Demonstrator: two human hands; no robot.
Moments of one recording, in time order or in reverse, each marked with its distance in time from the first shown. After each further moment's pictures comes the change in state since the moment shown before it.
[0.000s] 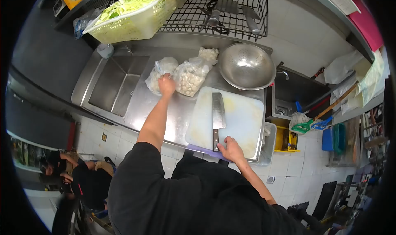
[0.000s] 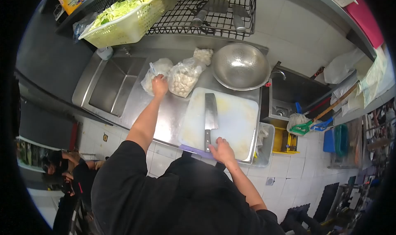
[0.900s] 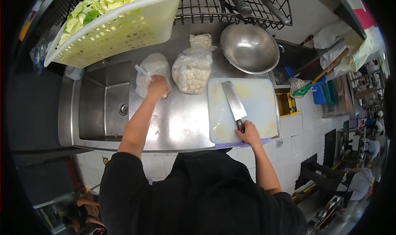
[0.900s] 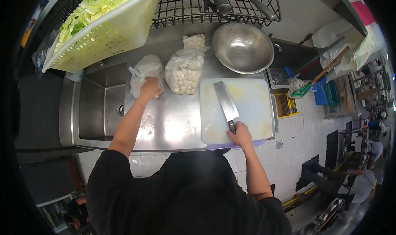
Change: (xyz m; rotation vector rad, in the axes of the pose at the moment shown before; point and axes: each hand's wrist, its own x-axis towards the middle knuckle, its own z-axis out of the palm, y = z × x) left_hand 0.092 -0.083 -0.011 0.679 -0.739 0.722; right_hand 0.042 -0.069 0.043 -0.105 0.151 0.456
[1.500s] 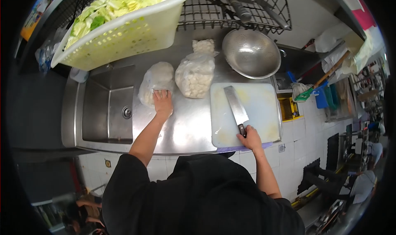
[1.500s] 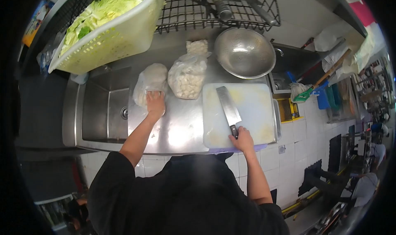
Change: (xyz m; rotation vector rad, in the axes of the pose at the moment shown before) left_hand -0.062 0.038 0.041 0.156 0.225 -0.116; right_hand -0.004 0.001 0.002 0.022 0.011 -0.022
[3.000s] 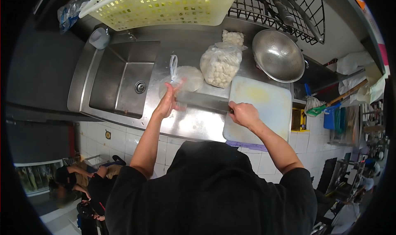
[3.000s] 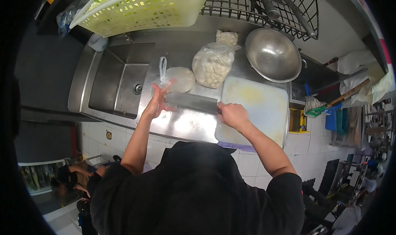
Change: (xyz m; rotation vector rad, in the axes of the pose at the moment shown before) left_hand -0.090 -0.051 -0.136 -1.976 -0.512 -0.251; right_hand 0.043 -0.164 -0.053 -0.378 -0.167 -0.698
